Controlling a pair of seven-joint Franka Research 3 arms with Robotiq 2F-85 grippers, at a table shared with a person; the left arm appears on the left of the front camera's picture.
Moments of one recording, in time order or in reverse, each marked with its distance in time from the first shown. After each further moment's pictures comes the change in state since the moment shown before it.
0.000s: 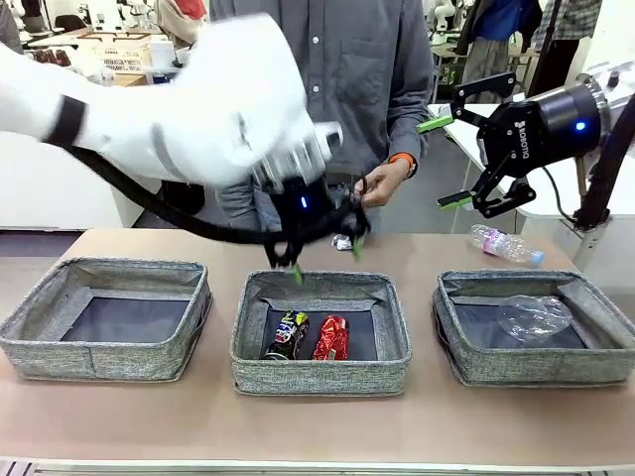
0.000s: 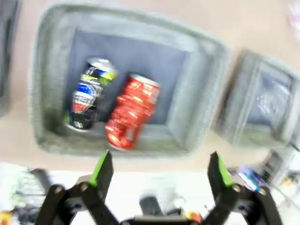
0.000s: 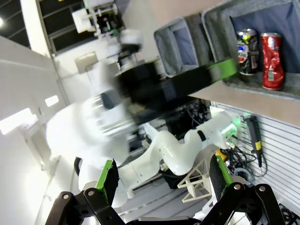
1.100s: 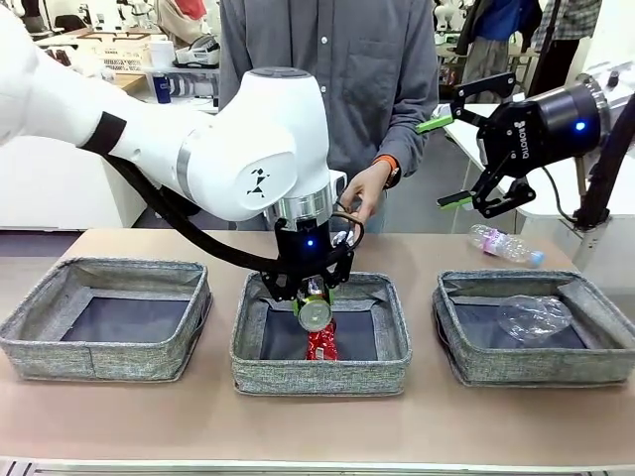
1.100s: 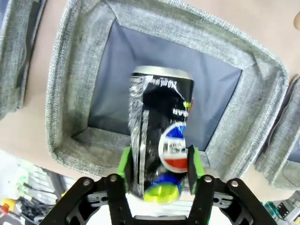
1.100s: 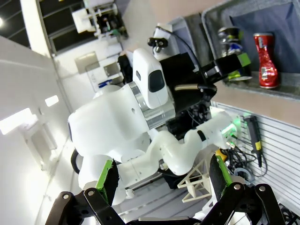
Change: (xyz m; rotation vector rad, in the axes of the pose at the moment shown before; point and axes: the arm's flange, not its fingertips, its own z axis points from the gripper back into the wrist) left arm -0.006 0.017 -0.079 0.280 -0.047 0.121; right arm 0.000 0.000 0.000 0.000 0.000 0.000
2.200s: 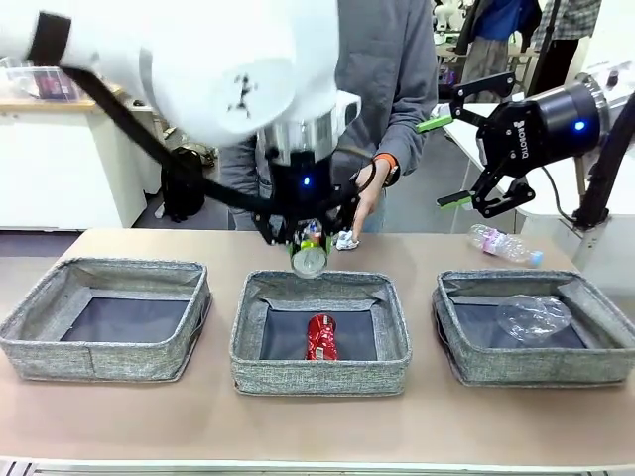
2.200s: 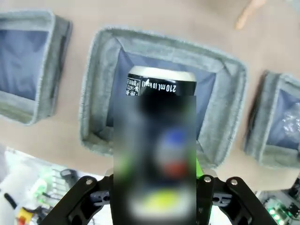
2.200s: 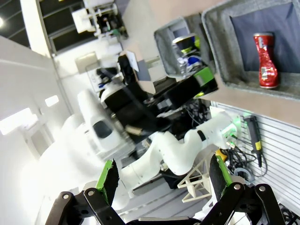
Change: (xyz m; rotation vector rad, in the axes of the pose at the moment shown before) left arm -0.018 -0.001 0.086 -0.002 -0.138 -0.094; right arm 0.000 0.000 0.000 0.000 0.000 0.000
